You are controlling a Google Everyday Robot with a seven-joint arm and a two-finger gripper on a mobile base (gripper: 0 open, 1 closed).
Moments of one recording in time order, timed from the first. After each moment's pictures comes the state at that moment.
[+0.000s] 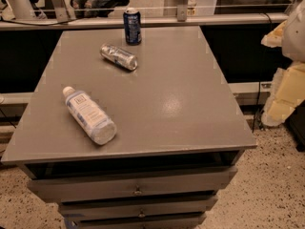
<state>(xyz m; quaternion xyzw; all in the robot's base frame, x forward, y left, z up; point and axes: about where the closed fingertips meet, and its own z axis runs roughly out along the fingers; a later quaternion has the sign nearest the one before) 0.438 -0.216 0.979 -0.60 0.78 -0.04 0.16</state>
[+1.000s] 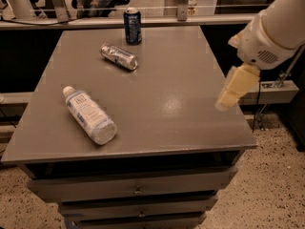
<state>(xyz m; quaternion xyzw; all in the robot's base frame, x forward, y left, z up) 0.512 -0.175 0.937 -0.58 0.78 -0.01 0.24</state>
